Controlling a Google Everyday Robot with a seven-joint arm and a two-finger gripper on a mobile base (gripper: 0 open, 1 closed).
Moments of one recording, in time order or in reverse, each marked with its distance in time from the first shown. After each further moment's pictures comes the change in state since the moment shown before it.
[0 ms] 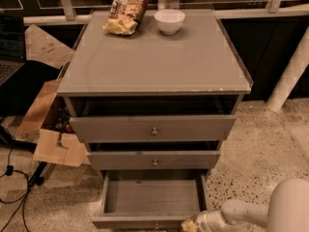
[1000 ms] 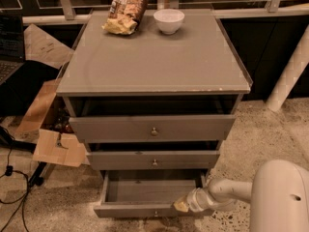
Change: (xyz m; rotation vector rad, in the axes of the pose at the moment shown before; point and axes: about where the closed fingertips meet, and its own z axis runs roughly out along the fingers) arm -0.090 -0.005 0.007 0.043 0.001 -0.245
